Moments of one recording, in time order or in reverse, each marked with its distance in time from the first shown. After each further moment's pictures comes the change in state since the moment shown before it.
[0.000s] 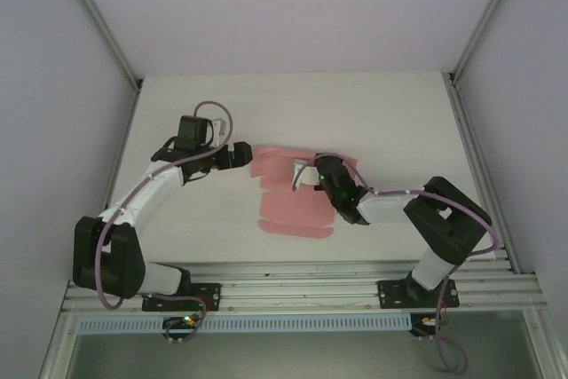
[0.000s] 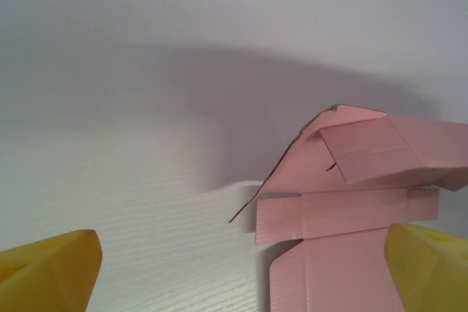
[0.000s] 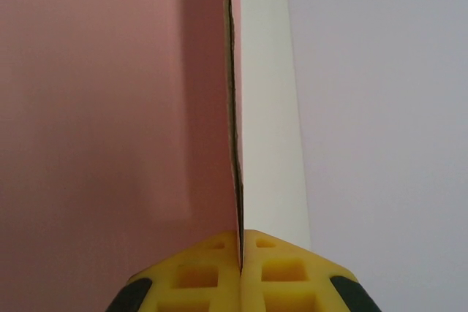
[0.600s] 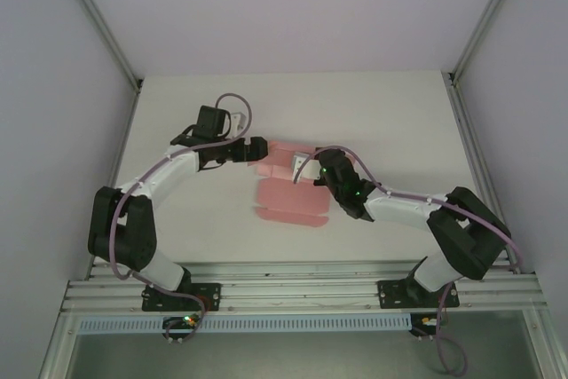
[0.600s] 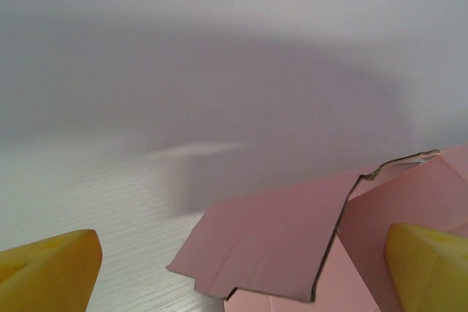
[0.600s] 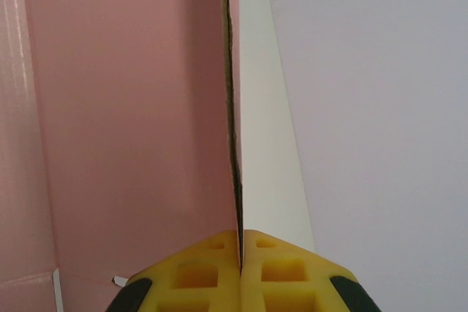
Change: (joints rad) left arm -0.070 0.171 0.111 0.037 0.053 0.036; right arm 0.000 -0.126 0.058 -0.192 -0.046 0.081
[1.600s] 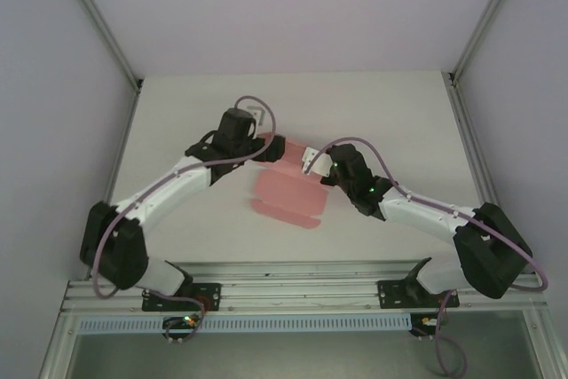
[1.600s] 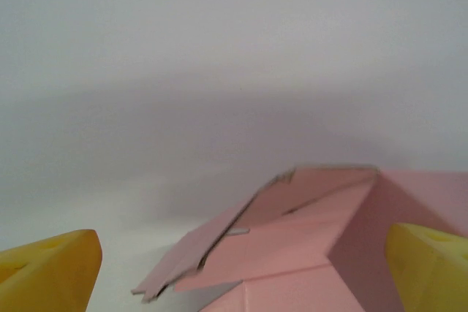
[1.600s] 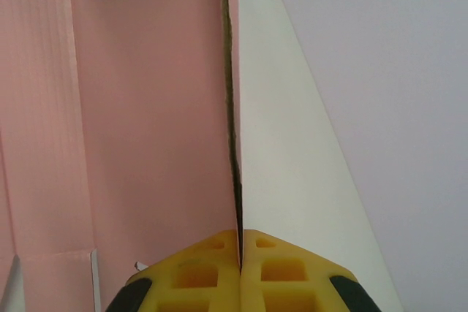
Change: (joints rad) left arm -0.222 -0.141 -0.020 0.087 -0.363 0.019; right arm -0.061 -0.148 0.013 -0.216 -0.106 0.233
